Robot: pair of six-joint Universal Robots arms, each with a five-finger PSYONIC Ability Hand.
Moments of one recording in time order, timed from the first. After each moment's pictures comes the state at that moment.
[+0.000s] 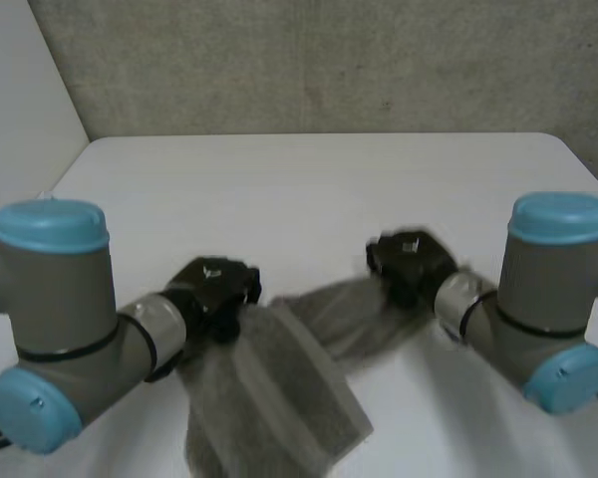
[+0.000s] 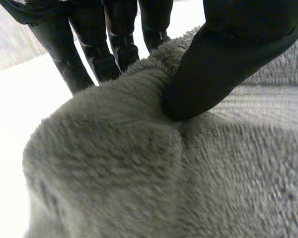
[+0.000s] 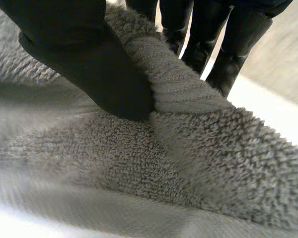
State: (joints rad) left arm 4.24 -1.97 -1.62 3.10 -1.36 3.34; right arm 2.00 -1.04 1.52 -0.09 1.30 2.88; left_hand 1.11 1.16 1.15 1.16 0.96; right_hand 1.15 1.32 1.30 1.34 1.01
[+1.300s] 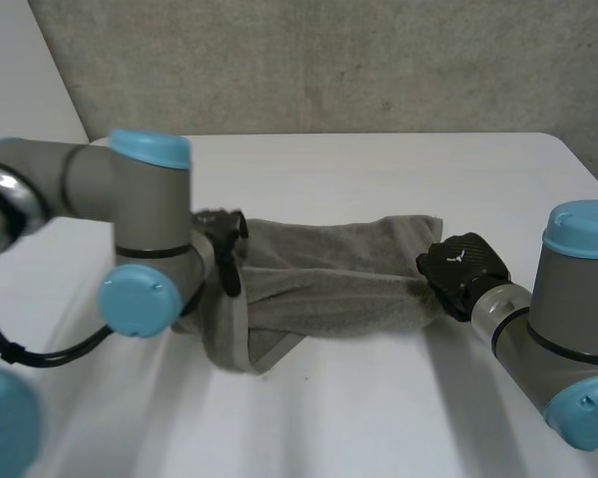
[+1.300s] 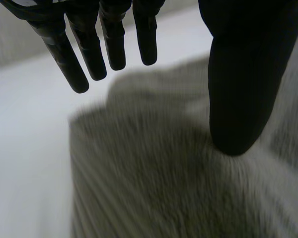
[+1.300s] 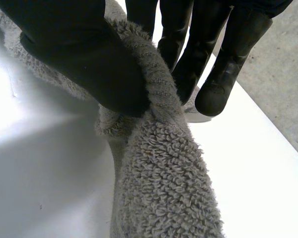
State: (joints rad) left arm 4.15 -2.45 -0.81 2.70 -1.76 3.12; right arm 1.97 -1.18 1.66 -0.08 1.53 2.58; left_hand 0.37 0.38 0.38 0.38 0.20; right_hand 1.17 1.32 1.35 1.36 1.03
